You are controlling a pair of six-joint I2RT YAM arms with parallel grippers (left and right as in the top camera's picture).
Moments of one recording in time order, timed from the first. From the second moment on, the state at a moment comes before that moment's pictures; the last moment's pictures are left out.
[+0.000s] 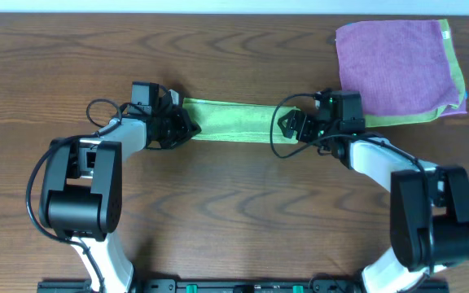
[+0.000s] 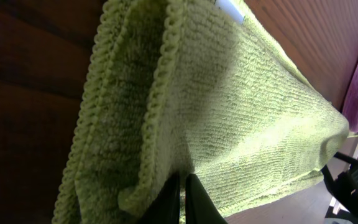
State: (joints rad) left arm -0.10 1.98 1.03 -0.17 0.63 -0.59; right arm 0.14 1.81 0.86 0.05 -0.41 0.48
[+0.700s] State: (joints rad) left arm -0.10 1.97 1.03 -0.18 0.62 -0.59; right arm 0.22 1.87 0.85 0.24 -0.43 0.53
